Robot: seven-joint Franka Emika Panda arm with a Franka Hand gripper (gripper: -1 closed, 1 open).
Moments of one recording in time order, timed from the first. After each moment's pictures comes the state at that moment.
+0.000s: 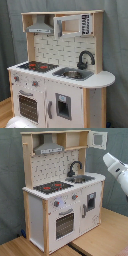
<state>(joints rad) -0.26 -1.49 1.08 -2.16 -0.70 2.00 -0.37</state>
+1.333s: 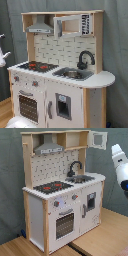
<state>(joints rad) -0.27 -1.49 1.02 -2.27 -0.75 1.85 0.01</state>
